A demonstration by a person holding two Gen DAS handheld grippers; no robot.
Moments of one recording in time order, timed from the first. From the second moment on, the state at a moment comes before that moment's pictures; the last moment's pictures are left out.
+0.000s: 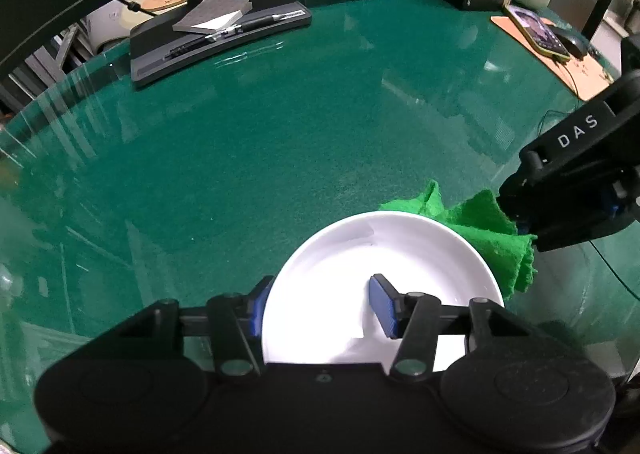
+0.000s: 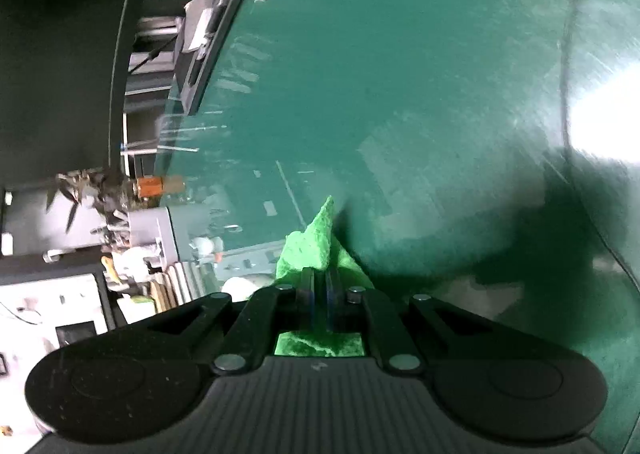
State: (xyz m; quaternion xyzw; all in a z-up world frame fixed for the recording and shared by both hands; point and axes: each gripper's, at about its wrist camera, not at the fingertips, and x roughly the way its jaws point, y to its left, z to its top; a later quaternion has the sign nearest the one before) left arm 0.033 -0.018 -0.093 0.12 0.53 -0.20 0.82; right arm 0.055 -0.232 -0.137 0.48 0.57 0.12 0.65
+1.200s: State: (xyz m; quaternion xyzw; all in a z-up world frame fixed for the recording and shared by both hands) left arm 0.031 -0.027 -0.091 0.15 0.52 -0.21 0.82; right arm 0.069 -0.229 -0.143 0.47 0.58 0.15 0.65
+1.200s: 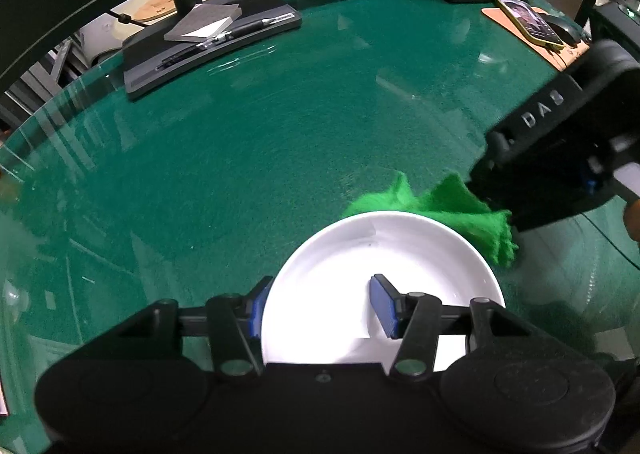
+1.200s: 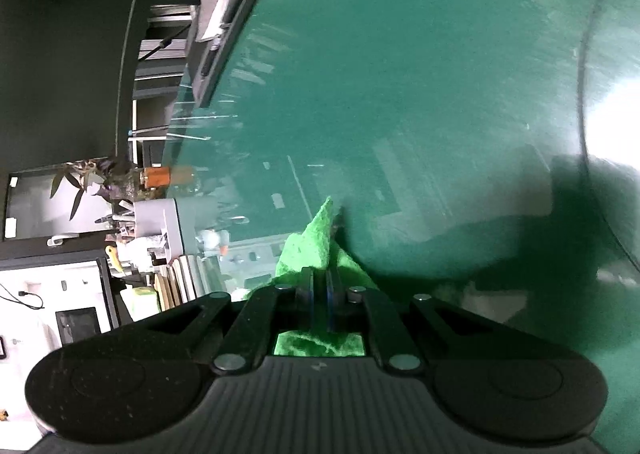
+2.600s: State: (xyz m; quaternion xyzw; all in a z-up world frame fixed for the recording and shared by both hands) left arm 0.020 -0.012 -0.085 0.15 0.51 -0.19 0.83; right arm 0.086 -0.197 -0.139 0.47 0.56 0.18 0.66
